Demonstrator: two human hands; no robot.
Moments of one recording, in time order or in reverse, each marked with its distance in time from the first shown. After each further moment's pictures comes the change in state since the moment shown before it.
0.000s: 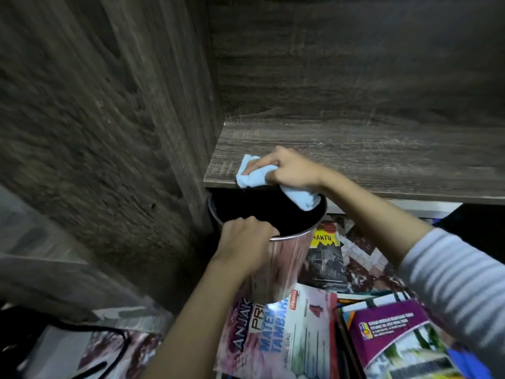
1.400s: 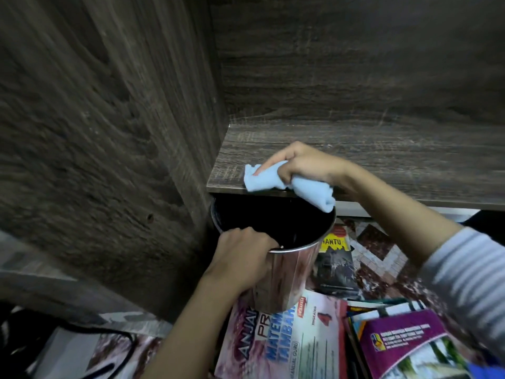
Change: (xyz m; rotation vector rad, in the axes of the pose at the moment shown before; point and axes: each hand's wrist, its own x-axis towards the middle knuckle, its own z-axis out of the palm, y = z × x) left_hand -0.004 -0.004 -0.003 0.017 -0.036 0.009; right_hand -0.004 0.004 -0.019 0.334 -0.067 0.065
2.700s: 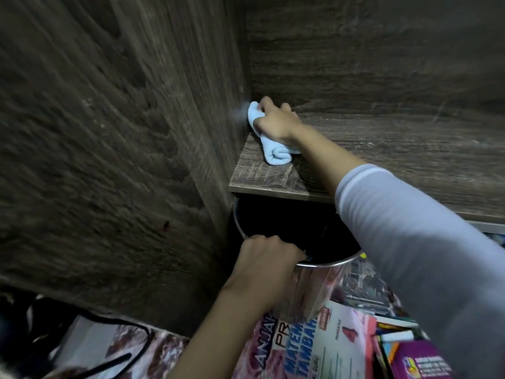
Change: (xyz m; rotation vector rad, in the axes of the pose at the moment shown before) left_hand 0.005 -0.006 0.005 0.025 -0.003 0.053; right_hand 0.141 -0.006 0.014 -0.347 0.313 0.202
